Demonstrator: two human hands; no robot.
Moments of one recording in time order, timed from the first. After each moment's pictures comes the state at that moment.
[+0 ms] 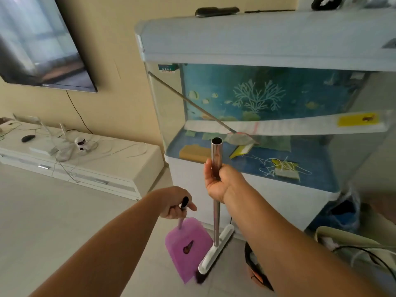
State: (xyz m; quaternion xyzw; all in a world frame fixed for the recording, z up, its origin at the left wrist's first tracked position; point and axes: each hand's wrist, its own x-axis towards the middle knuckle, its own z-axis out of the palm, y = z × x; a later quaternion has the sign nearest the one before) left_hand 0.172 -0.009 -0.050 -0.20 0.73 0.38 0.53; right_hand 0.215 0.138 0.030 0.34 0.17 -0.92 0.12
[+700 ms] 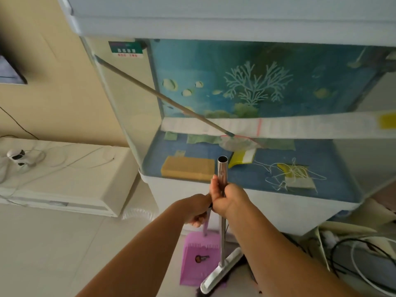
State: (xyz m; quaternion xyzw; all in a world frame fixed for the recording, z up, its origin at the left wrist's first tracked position) left_hand 0.004 0.050 -0.137 -0.08 0.77 0.40 0.49; right_hand 0.033 0.143 -0.087 0.46 0.09 -0.88 0.01
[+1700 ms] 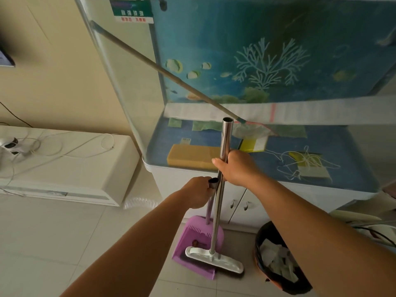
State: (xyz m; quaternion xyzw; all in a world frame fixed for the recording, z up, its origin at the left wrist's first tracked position) left_hand -0.018 0.019 -0.151 0.19 0.92 0.21 0.28; right_hand -0.001 0.145 -0.088 0.14 0.94 -0.30 0.09
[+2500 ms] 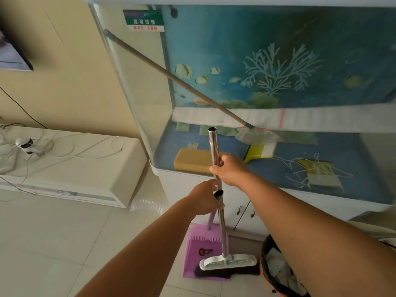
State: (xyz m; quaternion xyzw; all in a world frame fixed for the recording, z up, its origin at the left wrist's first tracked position) left_hand -0.011 0.021 -0.146 0.09 0.89 0.32 0.32; right_hand -0.029 0.132 -0.107 0.13 0.92 -0.35 0.14
